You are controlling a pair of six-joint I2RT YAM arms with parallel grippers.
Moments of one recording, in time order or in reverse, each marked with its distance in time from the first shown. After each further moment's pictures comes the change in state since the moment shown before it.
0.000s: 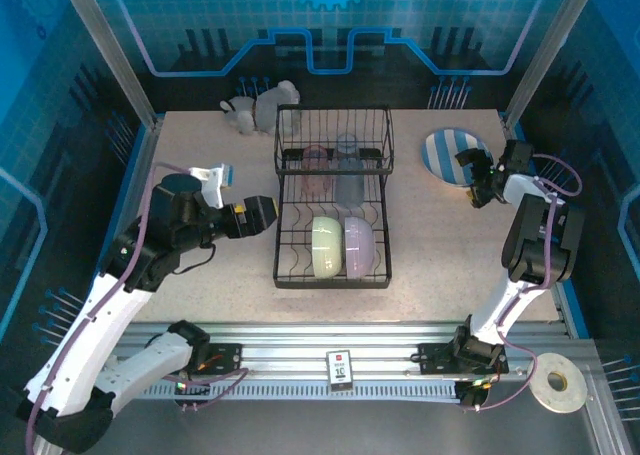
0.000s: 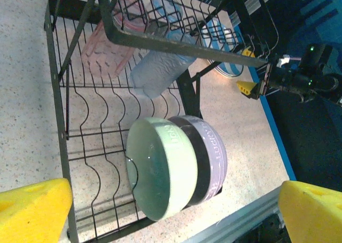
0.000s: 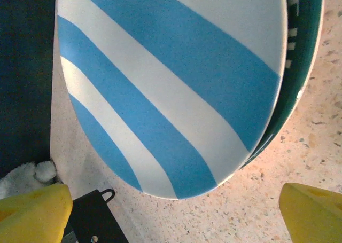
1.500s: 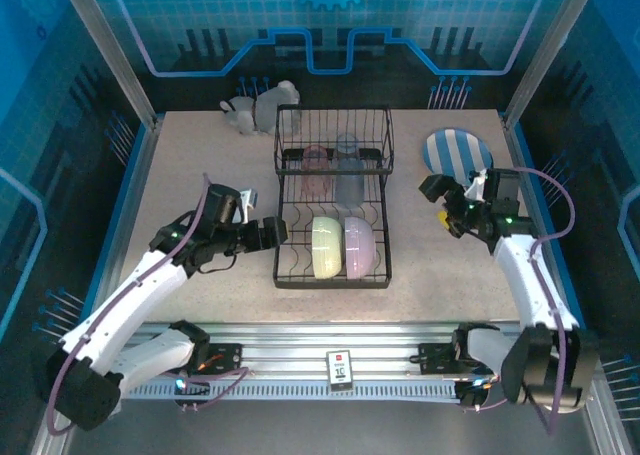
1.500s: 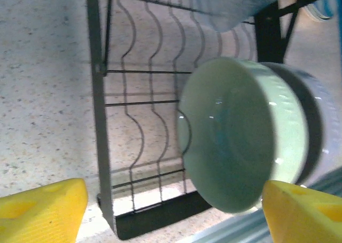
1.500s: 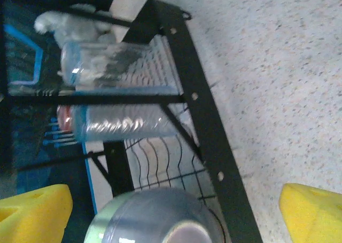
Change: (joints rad) left arm 0.001 0.166 -0.246 0.093 -0.005 -0.034; right arm 0.230 -0.772 -0.374 -0.240 -0.133 -0.109
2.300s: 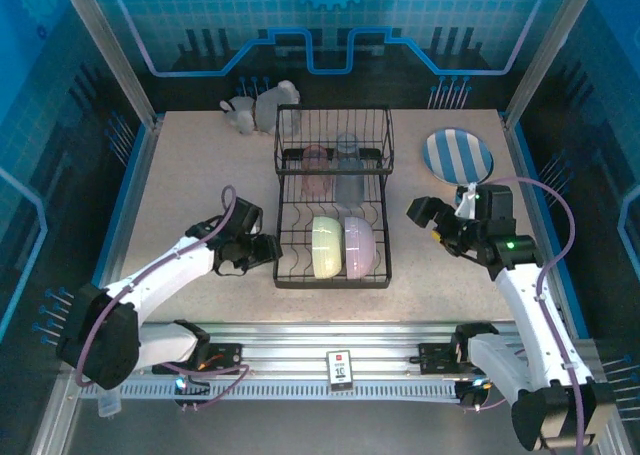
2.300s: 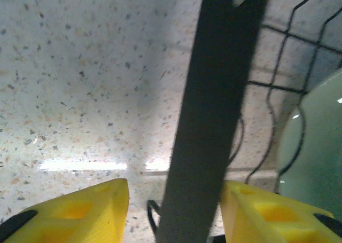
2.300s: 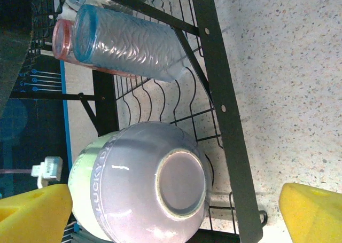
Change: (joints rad) left arm 0.001 0.216 -0.184 0.134 -0.047 -0.138; right arm 0.143 -0.192 -0.005 -0.208 0.092 -0.069
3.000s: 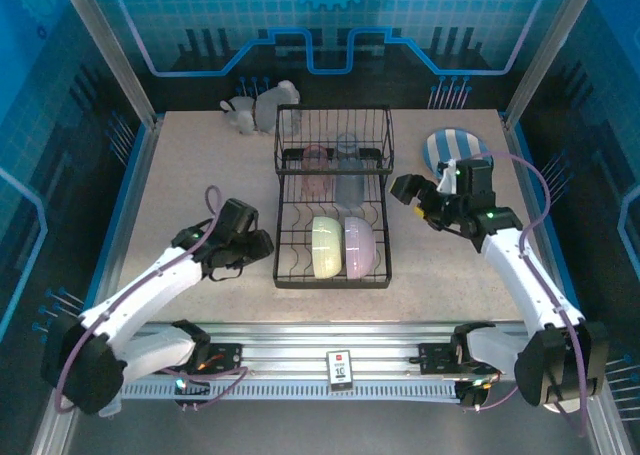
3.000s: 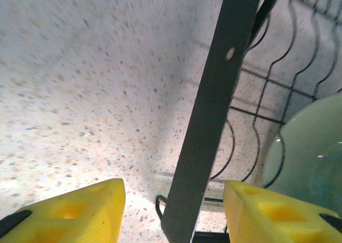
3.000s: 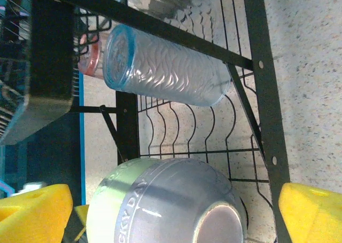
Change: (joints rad) left arm -0.056 -0.193 0.092 -0.188 -0.229 -0.105; right arm 0.087 0.260 0.079 0.235 -0.030 0.029
